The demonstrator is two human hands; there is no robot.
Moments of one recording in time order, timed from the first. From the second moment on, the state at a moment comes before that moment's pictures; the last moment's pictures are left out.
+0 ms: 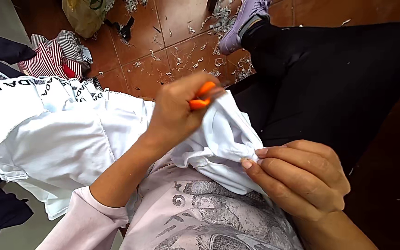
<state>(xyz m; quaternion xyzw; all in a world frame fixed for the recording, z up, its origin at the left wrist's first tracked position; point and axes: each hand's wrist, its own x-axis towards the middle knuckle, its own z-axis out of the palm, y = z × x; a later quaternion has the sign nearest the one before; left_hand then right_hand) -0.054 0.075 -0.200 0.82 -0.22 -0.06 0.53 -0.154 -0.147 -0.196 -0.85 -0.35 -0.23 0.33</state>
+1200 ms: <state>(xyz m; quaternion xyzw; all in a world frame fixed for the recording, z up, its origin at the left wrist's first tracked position) -0.118 0.125 -0.196 0.77 -0.33 -0.29 0.47 -0.133 -0.163 -0.201 -0.94 -0.06 -0.02 0.33</state>
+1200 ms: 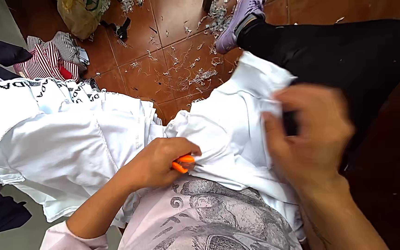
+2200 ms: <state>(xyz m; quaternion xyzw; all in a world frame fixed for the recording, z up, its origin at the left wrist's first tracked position) -0.151 0.093 -0.224 0.79 -0.09 -0.27 0.55 -0.164 -0.118 -0.218 -0.91 -0.14 0.16 0.37</state>
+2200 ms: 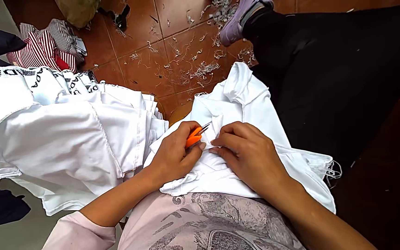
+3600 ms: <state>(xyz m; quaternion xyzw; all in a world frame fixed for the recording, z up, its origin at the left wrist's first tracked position) -0.132 0.088 -0.234 0.83 -0.34 -0.23 0.38 -0.151 -0.132 -0.225 -0.80 -0.08 0.24 0.55</state>
